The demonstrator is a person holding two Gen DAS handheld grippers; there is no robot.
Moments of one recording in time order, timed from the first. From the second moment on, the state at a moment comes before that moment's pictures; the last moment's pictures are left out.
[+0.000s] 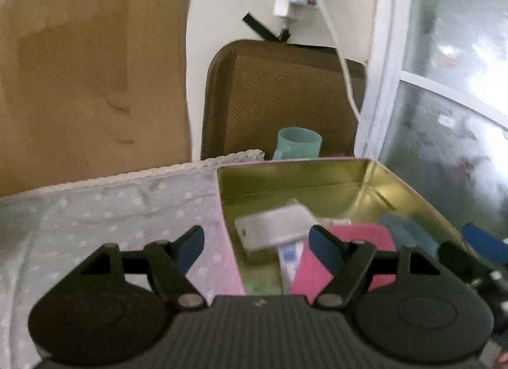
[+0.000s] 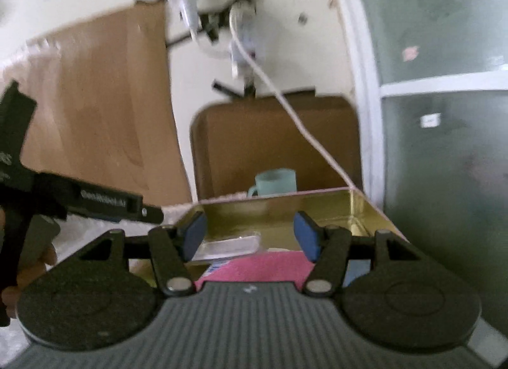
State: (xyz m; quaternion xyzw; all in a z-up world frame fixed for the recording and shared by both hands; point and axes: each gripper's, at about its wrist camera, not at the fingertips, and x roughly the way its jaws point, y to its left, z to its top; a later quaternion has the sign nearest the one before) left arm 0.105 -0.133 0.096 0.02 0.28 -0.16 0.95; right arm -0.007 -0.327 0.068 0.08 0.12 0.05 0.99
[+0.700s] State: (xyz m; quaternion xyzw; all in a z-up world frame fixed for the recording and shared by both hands) left arm -0.067 -0.052 0.062 0.04 0.30 -0.08 0.95; right arm -0.146 -0.281 0.048 0.20 0.15 0.03 0.97
